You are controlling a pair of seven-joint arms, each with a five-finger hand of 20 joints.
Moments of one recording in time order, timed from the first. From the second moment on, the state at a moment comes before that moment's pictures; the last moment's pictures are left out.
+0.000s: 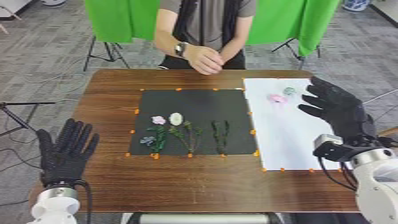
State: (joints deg) left arm 127.9 -63.1 -95.7 -121.9 -0.7 14.4 25.1; right arm -118.2 -58.4 104.6 -122.7 -54.8 3.8 3.8
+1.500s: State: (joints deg) left arm 128.3 -63.5 -96.2 -121.8 0.2 14.8 24.2; right arm -118.7 -60.1 103.1 -123.2 -54.8 -2.6 8.6
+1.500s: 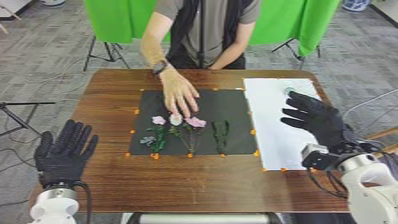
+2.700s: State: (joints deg) left arm 128.6 -63.3 -95.2 -121.8 0.2 14.7 24.8; right arm -90.9 -46.6 79.4 -104.1 -117.4 6.3 20.9
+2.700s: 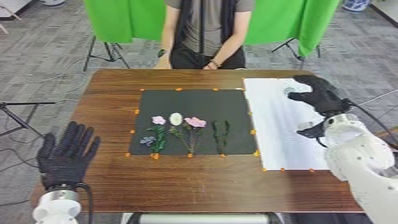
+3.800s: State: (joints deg) left arm 128.5 -62.5 -92.9 -121.9 0.9 14.5 24.3; right arm -70.4 -46.2 64.4 -82.7 -123.2 -10.4 32.3
